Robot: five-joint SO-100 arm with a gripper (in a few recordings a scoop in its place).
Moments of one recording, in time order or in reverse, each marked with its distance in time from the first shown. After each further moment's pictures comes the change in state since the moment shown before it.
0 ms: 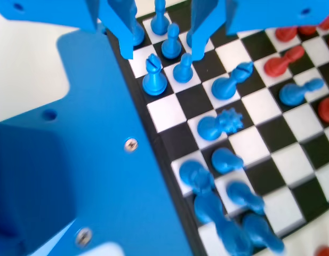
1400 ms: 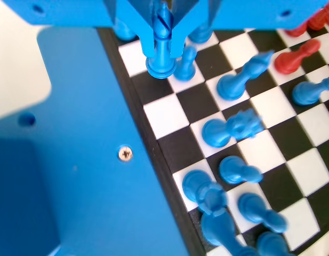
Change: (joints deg) arm -1.1 -5.9 -0.4 -8.3 3.4
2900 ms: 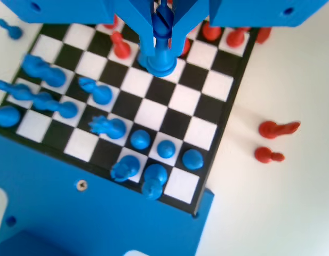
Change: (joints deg) arm 29.6 -24.3 -42.3 23.8 15.2
